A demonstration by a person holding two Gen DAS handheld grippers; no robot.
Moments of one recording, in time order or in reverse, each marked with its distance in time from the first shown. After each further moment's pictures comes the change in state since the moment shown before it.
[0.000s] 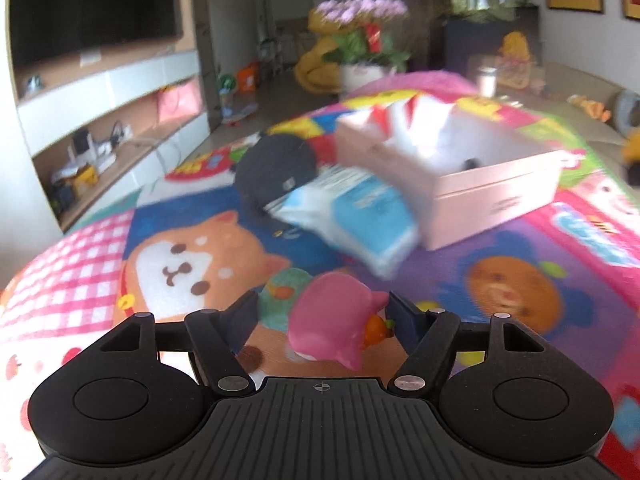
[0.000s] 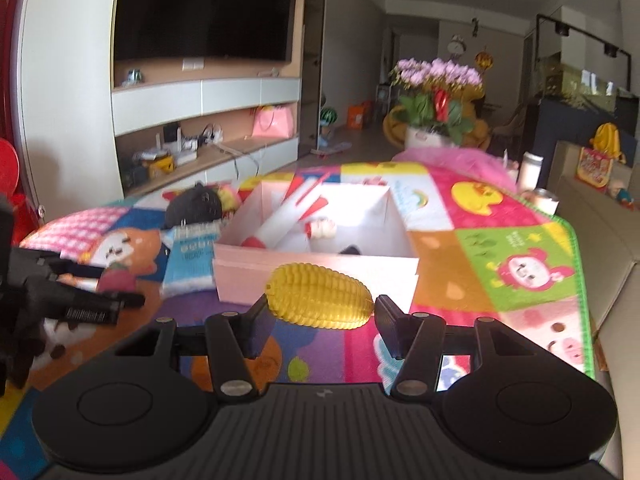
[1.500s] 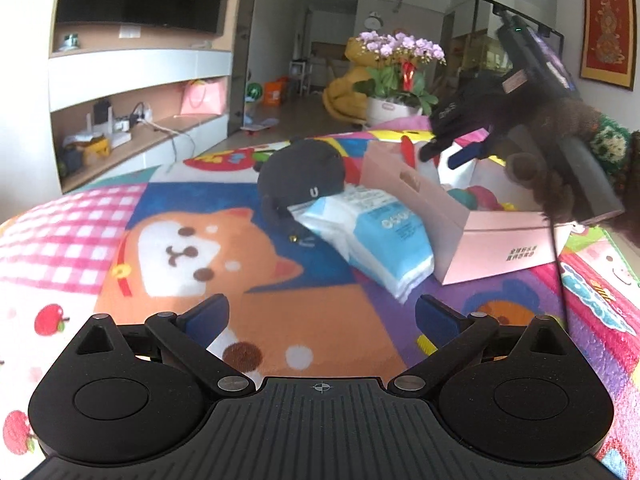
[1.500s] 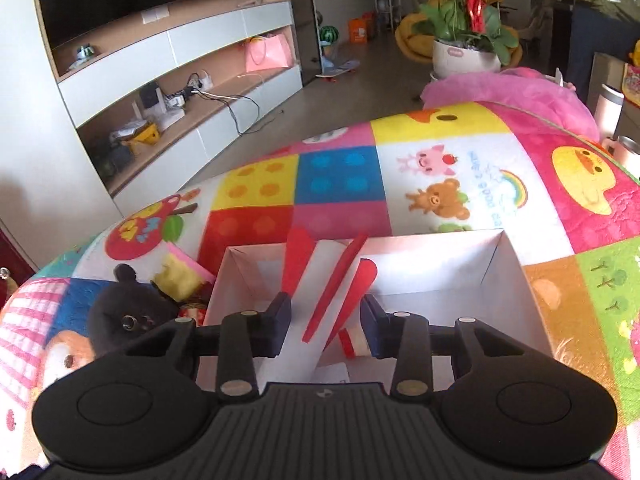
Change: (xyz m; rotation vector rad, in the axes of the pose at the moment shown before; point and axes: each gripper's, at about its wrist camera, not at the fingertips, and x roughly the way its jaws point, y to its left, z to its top) left arm 0.027 0.033 -0.014 -0.225 -0.075 -0.013; right arm 0.263 0.007 0.122 0.154 0.294 0.081
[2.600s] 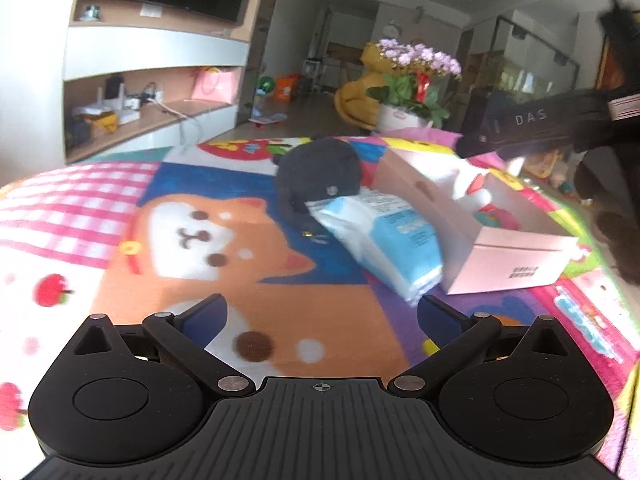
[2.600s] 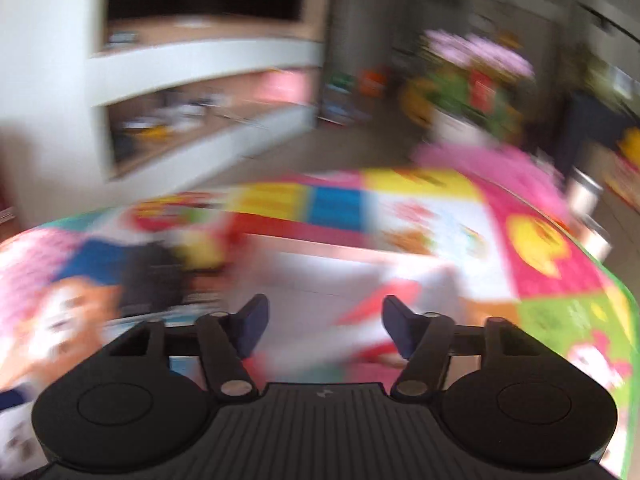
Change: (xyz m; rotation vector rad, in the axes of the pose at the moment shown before) left arm -0.010 0.011 -0.001 -0.090 0.007 0.018; right arm -0.089 0.042 -0.044 -0.271 -0.149 -0.029
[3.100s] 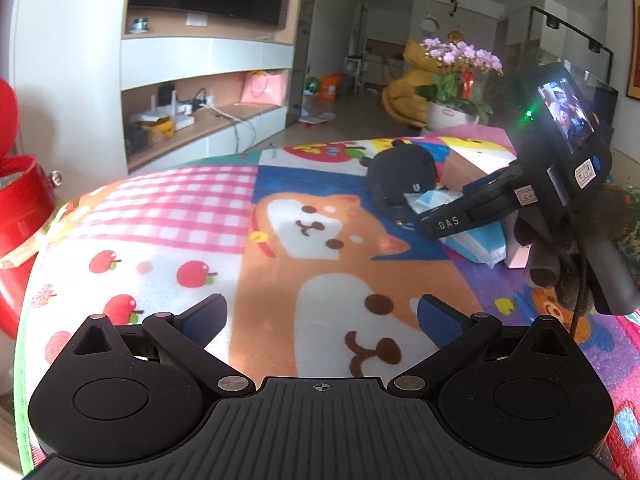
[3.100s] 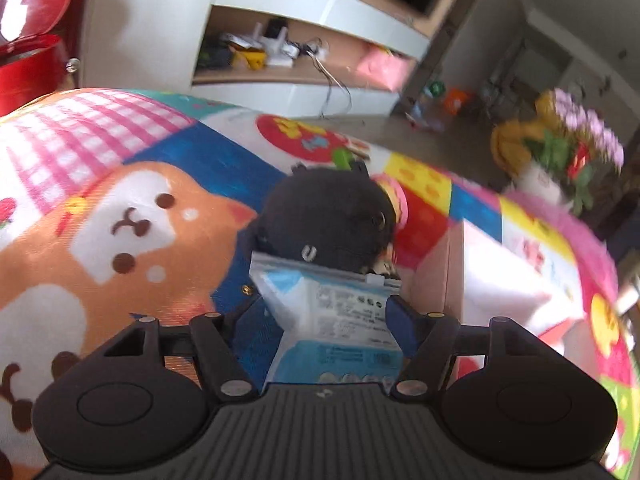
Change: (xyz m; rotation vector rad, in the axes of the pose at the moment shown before) left arm -0.062 0.046 -0.007 0.010 0.007 0.117; right arm 0.067 0.138 -0.032 -0.348 0.106 -0.009
